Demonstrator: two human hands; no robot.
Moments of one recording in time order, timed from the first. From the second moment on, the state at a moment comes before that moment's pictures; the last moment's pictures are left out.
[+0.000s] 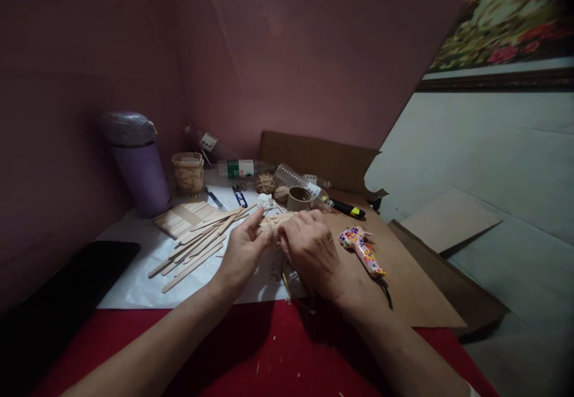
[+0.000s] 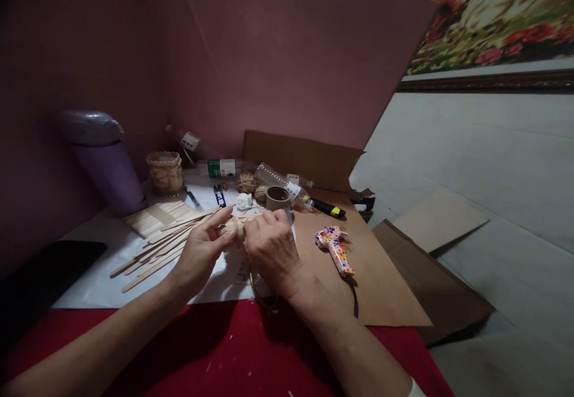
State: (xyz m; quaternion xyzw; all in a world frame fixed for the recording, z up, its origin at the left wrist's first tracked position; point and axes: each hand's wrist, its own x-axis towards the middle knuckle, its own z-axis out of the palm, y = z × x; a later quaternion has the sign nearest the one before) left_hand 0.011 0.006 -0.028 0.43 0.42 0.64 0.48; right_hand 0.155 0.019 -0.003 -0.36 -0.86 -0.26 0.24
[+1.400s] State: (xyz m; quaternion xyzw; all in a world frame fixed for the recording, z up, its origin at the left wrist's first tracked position) left_hand 0.010 0.009 -0.032 0.41 0.38 0.66 0.51; right_hand 0.166 0.025 0.002 -0.39 -0.84 -0.18 0.33
